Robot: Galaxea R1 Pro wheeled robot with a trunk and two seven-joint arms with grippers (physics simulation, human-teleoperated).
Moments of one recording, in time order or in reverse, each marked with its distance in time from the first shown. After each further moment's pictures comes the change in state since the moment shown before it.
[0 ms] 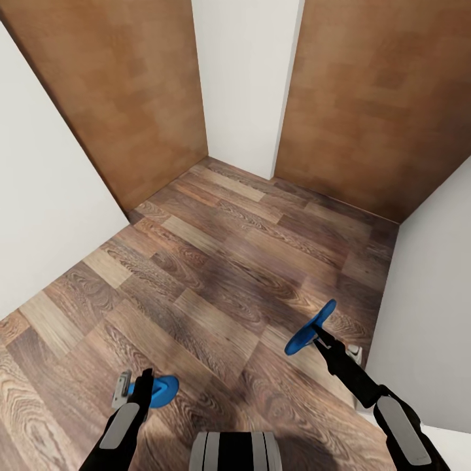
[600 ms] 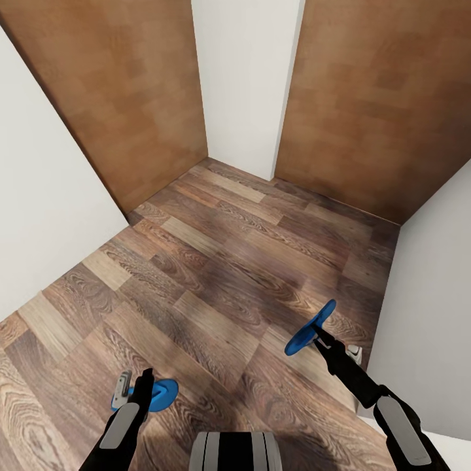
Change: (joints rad) left arm 0.000 0.000 -0.001 -0.001 0.000 0.002 0.000; right arm 0.000 0.000 0.000 0.000 0.000 0.000 0.000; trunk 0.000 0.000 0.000
